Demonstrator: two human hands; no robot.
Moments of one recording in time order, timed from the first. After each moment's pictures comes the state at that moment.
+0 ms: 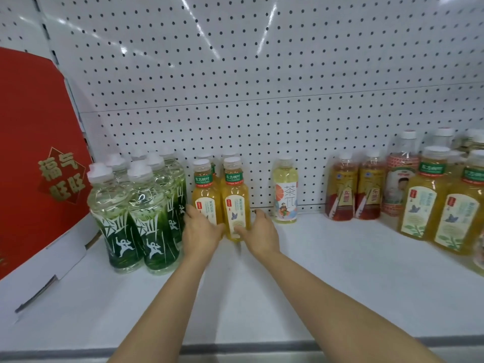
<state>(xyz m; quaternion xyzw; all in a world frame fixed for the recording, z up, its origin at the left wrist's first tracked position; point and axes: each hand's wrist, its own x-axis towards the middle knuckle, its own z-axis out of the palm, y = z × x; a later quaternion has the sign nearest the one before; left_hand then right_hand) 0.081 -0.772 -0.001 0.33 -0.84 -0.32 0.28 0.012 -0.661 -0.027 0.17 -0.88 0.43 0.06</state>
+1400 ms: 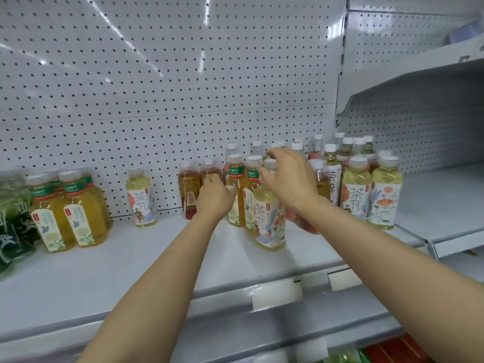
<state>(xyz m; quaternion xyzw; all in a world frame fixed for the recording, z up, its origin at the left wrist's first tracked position) -0.031 -0.388 0.061 0.11 -0.93 -0.24 0.25 -0.001 -0.210 0.110 0.20 -0.87 0.25 0.37</state>
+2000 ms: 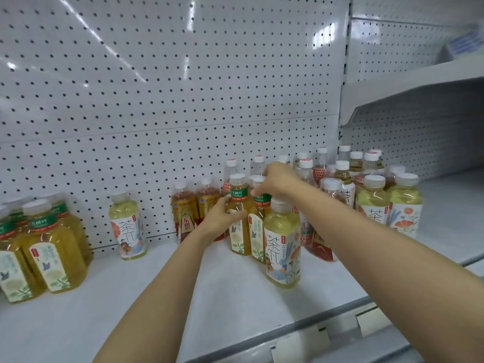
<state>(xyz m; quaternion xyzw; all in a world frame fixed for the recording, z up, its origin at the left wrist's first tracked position) -0.099 -0.431 0.046 -0.03 -0.83 -0.56 0.05 -0.090 -0.259 0.146 0.11 -0.96 0.25 0.11</state>
